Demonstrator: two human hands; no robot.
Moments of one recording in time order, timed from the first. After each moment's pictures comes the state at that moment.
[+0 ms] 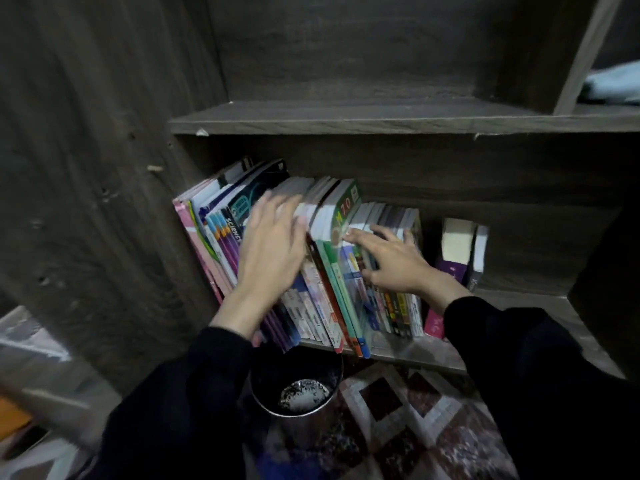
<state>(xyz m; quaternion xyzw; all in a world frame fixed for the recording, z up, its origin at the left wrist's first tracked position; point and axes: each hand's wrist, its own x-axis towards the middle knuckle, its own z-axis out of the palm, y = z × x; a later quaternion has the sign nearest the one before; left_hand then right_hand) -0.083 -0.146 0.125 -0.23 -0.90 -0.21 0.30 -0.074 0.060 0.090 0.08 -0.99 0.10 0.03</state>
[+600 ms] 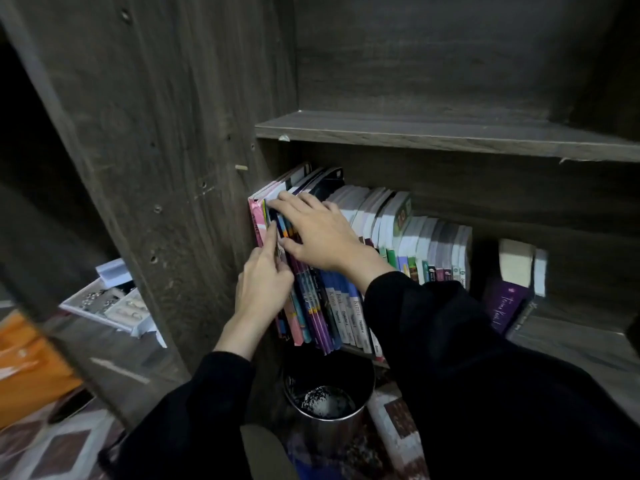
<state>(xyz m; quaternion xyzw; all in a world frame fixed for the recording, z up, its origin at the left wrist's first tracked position) -0.081 -0.234 0.098 -0.03 -0.92 -0.36 0.18 -0.115 -0.116 0.147 0.25 -0.95 0.07 0.20</state>
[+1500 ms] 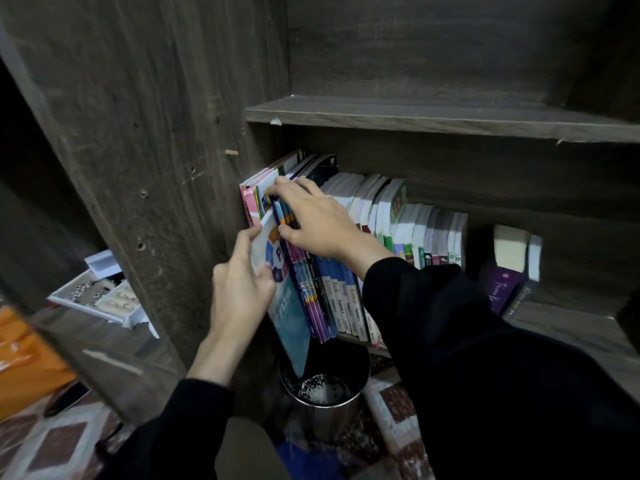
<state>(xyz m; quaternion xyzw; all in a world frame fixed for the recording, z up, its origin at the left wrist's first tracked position) -0.048 -0.250 0.092 -0.05 -0.87 -0.43 0.26 -0.115 -0.110 0.145 0.25 -0.93 0.16 0.19</state>
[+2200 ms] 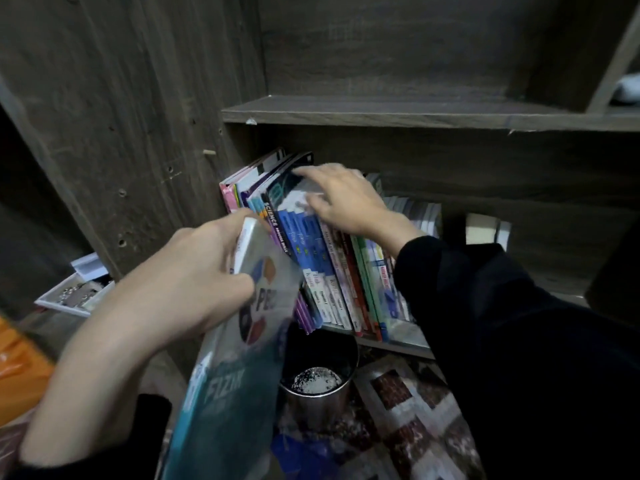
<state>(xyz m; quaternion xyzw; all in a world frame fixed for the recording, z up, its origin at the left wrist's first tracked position) 0.044 -0.256 0.209 -0.15 -0.95 -0.28 0.03 -0.097 -0.049 0.166 0.19 -0.95 0.09 0.23</state>
